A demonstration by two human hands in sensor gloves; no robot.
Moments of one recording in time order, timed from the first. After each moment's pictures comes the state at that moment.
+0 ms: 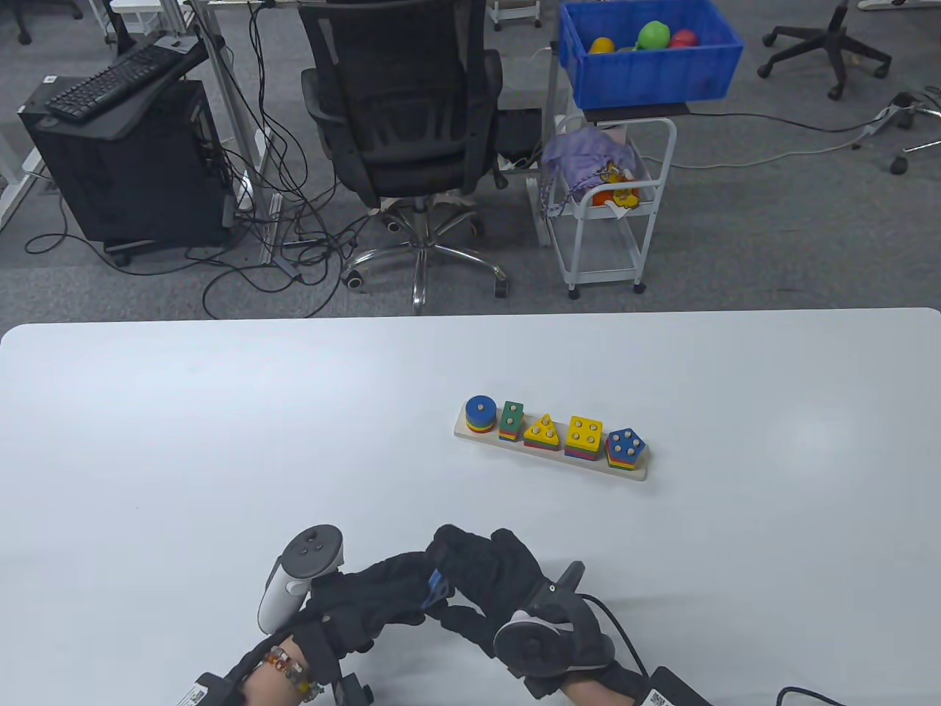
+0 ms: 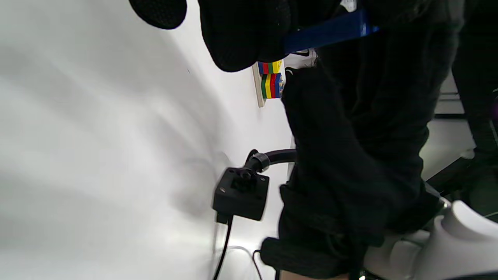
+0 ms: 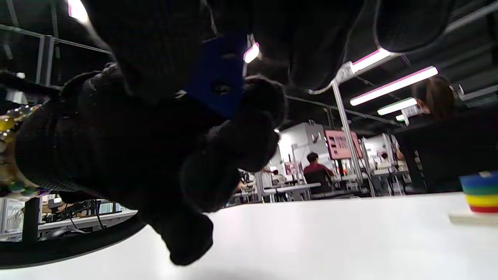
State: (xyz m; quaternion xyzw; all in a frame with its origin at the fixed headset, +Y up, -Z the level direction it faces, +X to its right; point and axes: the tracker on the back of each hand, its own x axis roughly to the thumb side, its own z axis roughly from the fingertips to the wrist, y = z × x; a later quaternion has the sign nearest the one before) left_hand -0.183 -0.757 -0.274 -0.36 -0.19 0.60 0.69; right_hand 0.027 -0.697 -0.230 0.38 -0.22 0.88 0.19
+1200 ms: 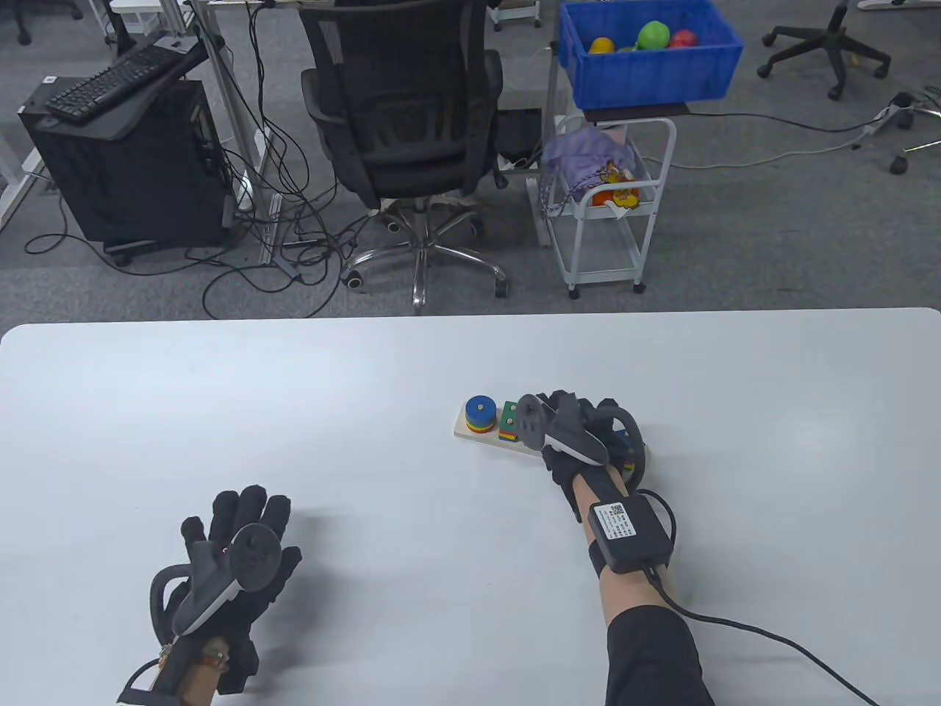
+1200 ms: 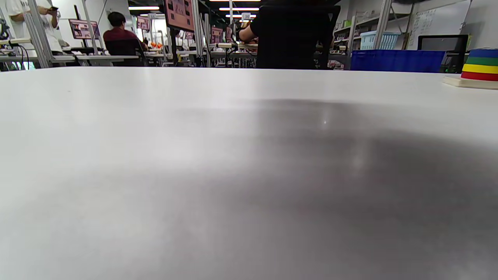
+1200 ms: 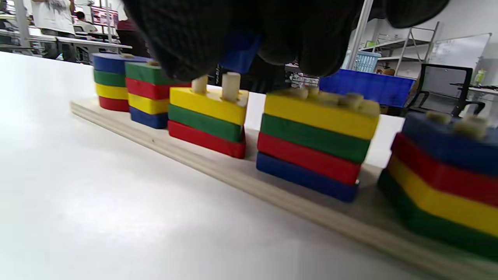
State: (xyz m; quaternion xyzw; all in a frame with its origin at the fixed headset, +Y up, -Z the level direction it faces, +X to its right) left_hand -0.309 -0.736 -0.298 -0.07 0.02 0.01 1.00; right_hand 0.095 -0.718 -0.456 0.04 0.02 1.00 -0.05
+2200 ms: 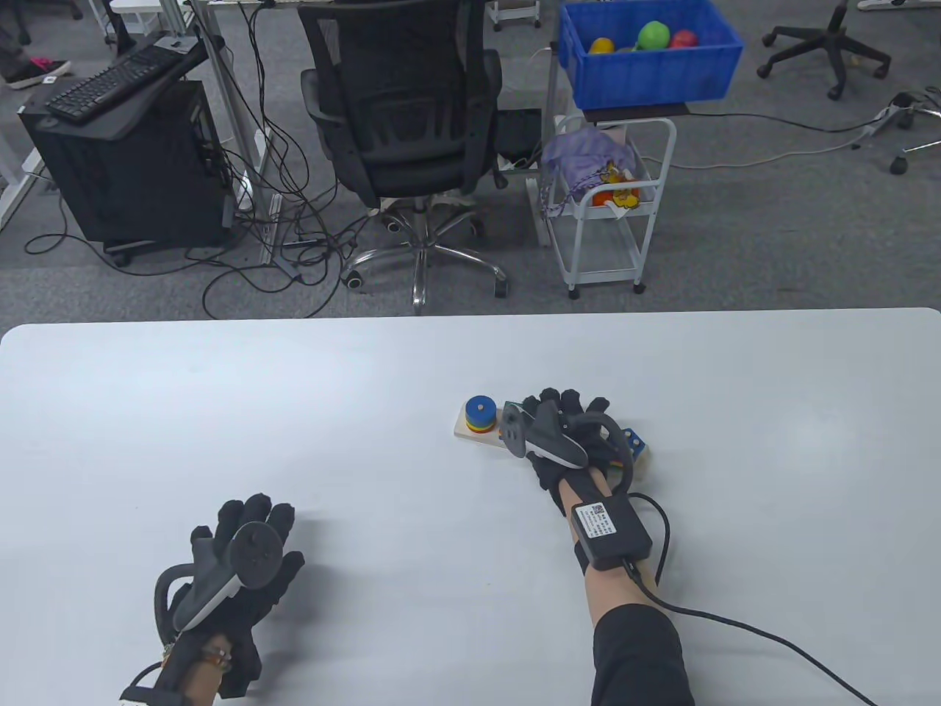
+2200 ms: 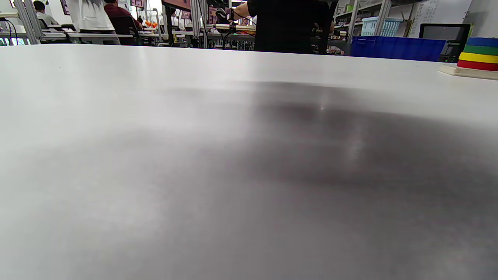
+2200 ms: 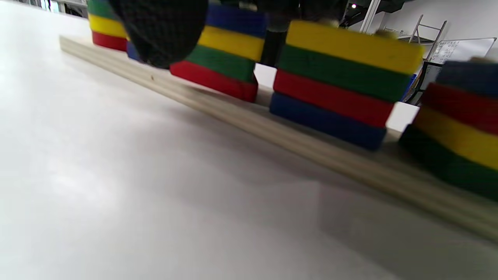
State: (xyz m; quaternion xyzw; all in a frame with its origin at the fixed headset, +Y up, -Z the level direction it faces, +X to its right) left_hand -0.309 -0.742 -0.300 -0.10 0.02 0.02 0.99; right_hand 0.081 -0.740 -0.456 0.05 0.03 0.99 -0.09
